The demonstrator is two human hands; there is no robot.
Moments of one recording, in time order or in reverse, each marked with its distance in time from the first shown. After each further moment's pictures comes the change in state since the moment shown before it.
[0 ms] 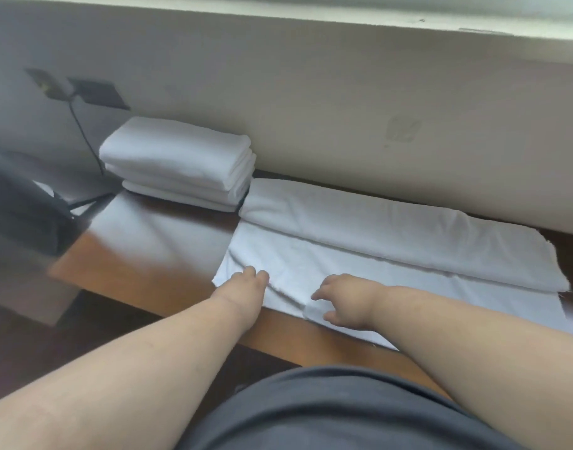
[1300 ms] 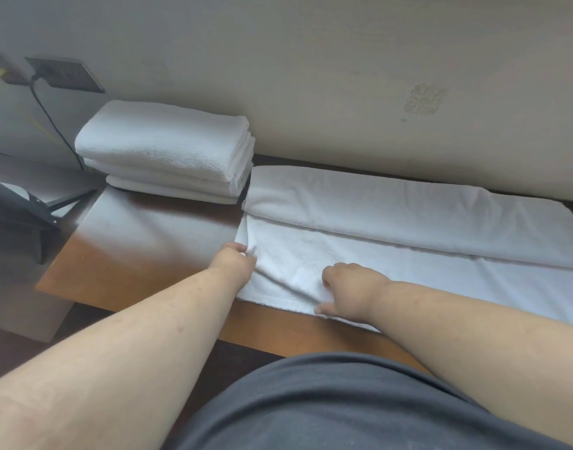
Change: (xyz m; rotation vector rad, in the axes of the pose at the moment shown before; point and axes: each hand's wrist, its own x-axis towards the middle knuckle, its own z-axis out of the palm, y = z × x) left_hand 0.069 -0.054 -0.006 -0.951 0.025 -0.480; right_hand 0.047 -0.017 0.014 0.055 0.092 0.197
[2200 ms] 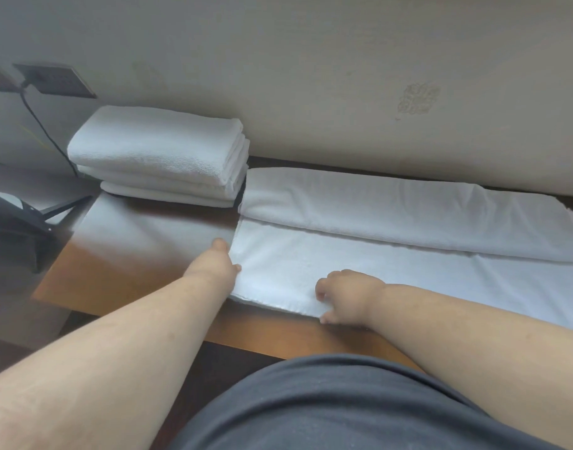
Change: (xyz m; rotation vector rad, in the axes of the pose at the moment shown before) left_hand 0.005 -0.011 -0.024 0.481 0.089 0.151; right_hand -0.002 -0.002 0.002 0.054 -0.095 -0.055
